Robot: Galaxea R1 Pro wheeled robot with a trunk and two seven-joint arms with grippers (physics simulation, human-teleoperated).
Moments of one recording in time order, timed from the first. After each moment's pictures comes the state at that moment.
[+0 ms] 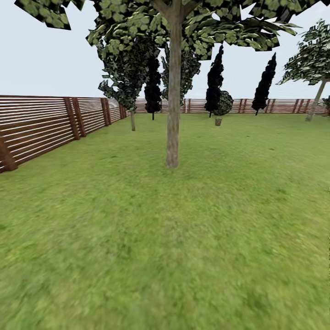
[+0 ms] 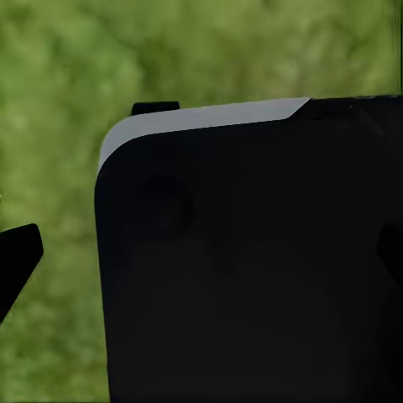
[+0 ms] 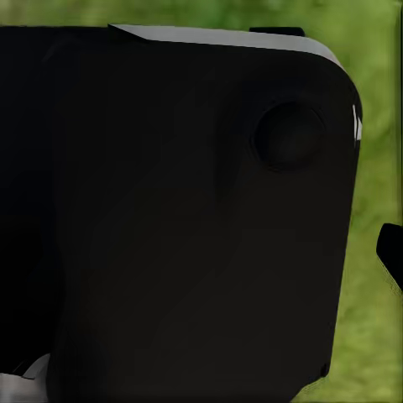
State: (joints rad) left arm -0.03 -0.01 -0.02 -0.03 -0.02 -0.21 -0.03; right arm -0.03 0.05 -0.01 -0.04 0.01 -0.05 0.00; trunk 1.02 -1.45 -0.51
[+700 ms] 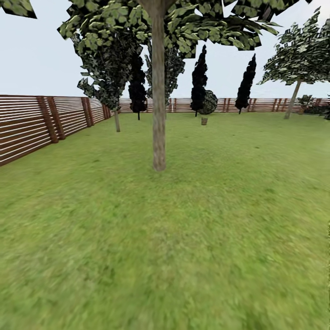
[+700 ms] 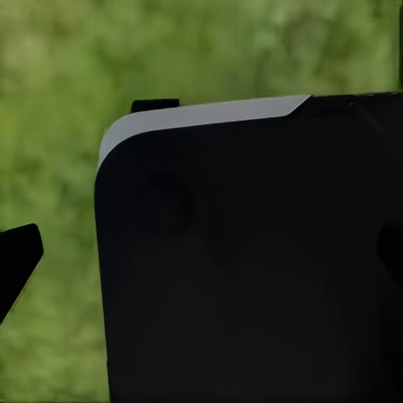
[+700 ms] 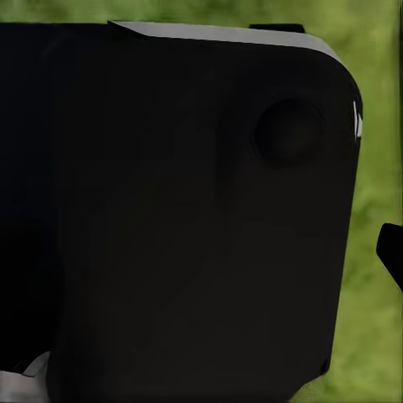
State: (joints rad) left arm -0.03 -0.01 -0.02 -0.03 -0.02 -0.21 -0.03; right arm -0.03 0.05 -0.01 -0.04 0.01 -0.05 0.00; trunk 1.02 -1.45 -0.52
